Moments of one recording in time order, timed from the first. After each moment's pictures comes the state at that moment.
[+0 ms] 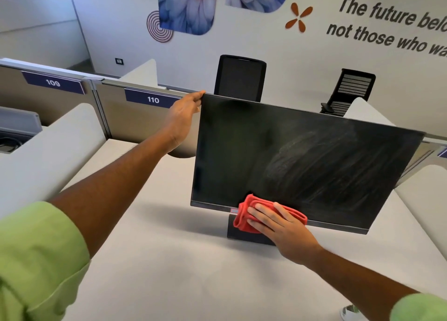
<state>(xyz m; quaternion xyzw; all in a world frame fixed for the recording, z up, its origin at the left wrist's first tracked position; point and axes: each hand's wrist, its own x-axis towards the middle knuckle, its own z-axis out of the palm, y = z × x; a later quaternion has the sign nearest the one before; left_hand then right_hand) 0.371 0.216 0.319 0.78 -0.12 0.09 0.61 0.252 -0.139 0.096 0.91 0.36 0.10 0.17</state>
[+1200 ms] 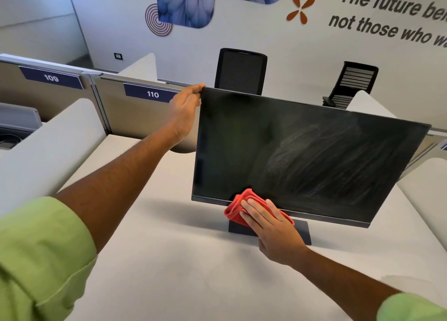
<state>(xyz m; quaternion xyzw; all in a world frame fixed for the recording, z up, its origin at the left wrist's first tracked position) 0.373 0.212 0.316 0.77 -0.11 0.14 0.61 0.240 -0.101 0.079 0.94 0.31 0.09 0.13</state>
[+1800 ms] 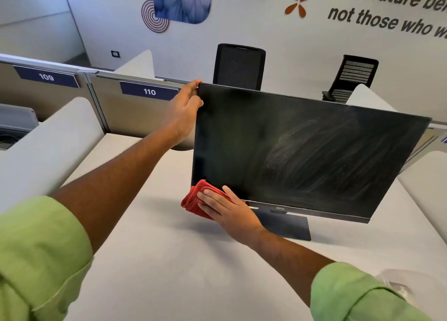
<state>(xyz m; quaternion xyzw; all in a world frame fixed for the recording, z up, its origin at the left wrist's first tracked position) 0.380 0.208 0.303 0.78 -0.11 0.11 0.61 0.279 0.000 0.081 0.89 0.40 0.12 0.17</state>
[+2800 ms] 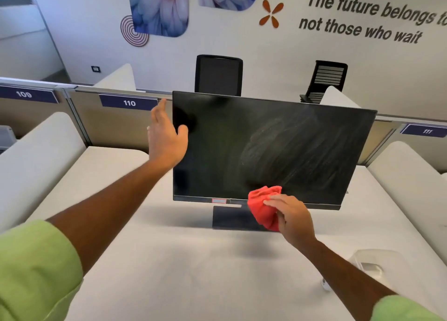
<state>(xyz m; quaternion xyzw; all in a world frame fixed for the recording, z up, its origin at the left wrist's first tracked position) 0.340 0.178 0.278 0.85 -0.01 0.23 0.47 0.211 -0.168 0.118 0.92 0.17 0.30 -0.19</state>
